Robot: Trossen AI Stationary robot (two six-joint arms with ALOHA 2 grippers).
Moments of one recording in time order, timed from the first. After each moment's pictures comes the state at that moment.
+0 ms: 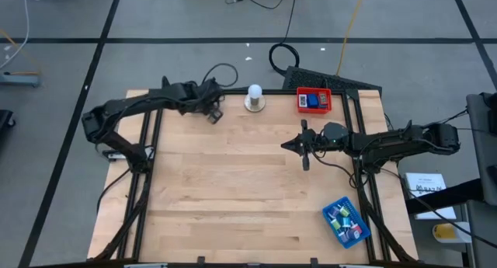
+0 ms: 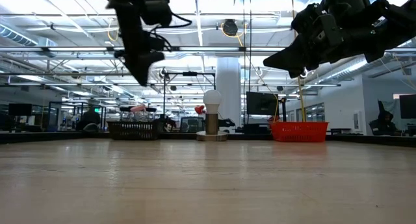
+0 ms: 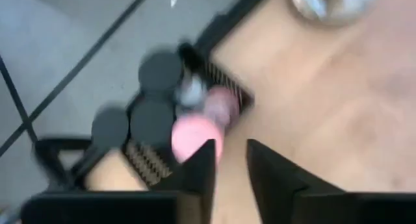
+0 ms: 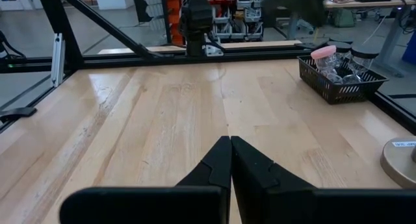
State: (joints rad) left arm 0.50 1.52 1.24 -0.84 -0.41 -0.20; right arm -0.17 1.11 0.32 0.62 -0.16 0.01
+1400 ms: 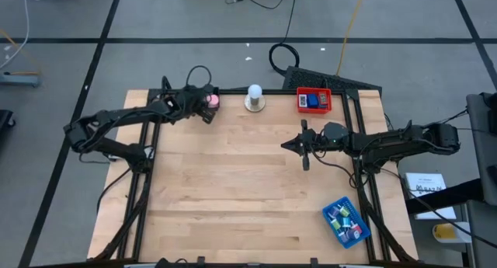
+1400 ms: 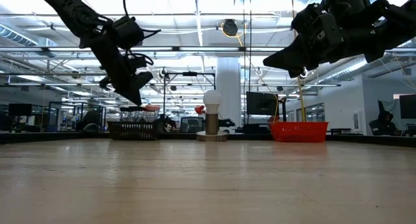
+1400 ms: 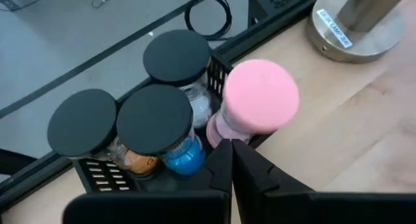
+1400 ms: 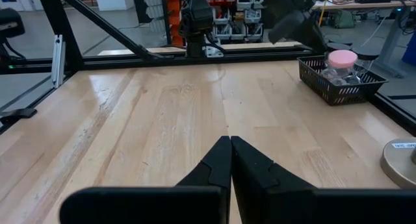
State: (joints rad) left arm 0.64 1.32 0.71 -0.15 -0.29 -0.14; right arm -0.18 1.11 0.32 0.62 -0.16 0.01
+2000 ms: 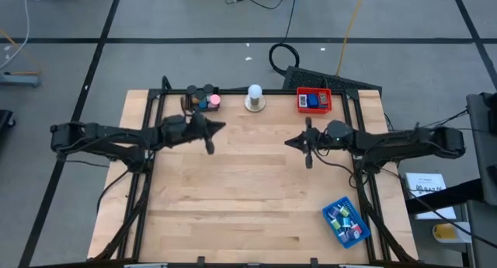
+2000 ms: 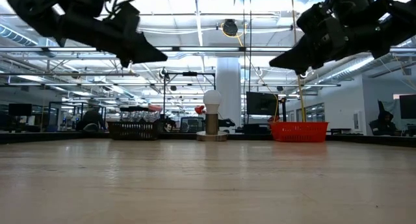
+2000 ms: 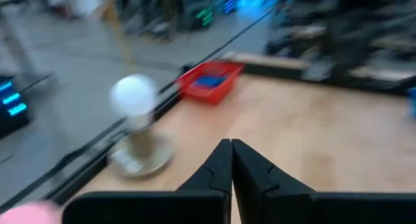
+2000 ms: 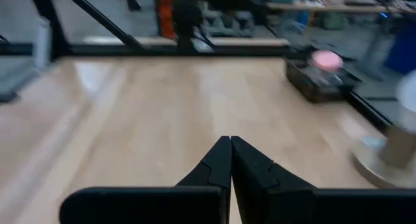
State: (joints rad) left arm 0.22 1.11 0.44 0.48 -0.19 0.00; right arm -0.20 1.03 0.32 0.53 -0.15 -0.05
